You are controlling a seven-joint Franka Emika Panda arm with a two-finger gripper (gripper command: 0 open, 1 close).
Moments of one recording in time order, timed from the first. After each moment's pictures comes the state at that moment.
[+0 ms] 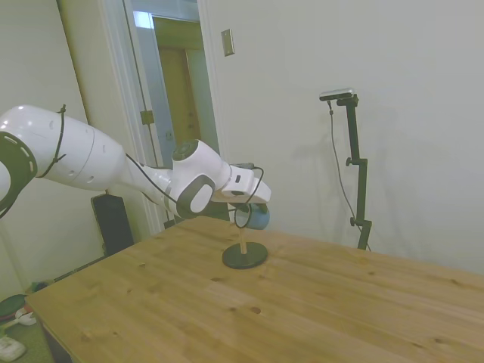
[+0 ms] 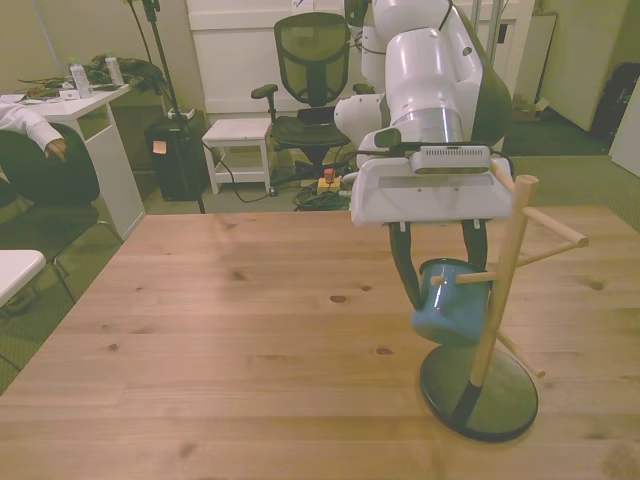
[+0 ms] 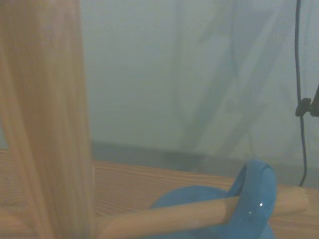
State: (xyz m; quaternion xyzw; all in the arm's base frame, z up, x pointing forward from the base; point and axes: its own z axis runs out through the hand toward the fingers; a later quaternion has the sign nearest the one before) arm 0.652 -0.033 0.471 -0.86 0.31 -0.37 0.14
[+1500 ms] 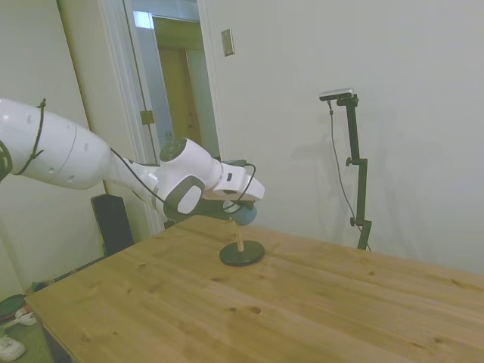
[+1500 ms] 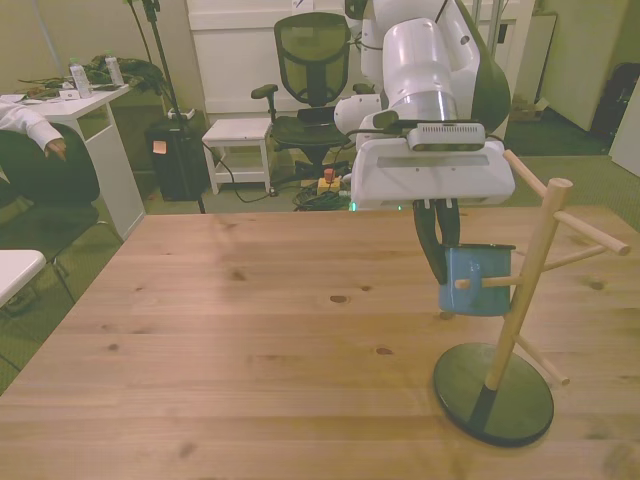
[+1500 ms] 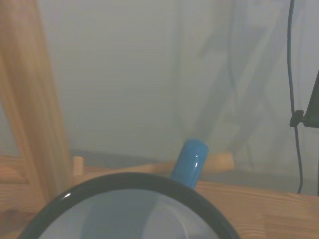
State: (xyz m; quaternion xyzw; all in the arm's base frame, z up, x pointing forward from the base) arm 0.618 -0.030 0.486 -0.86 0.30 -0.40 0.15
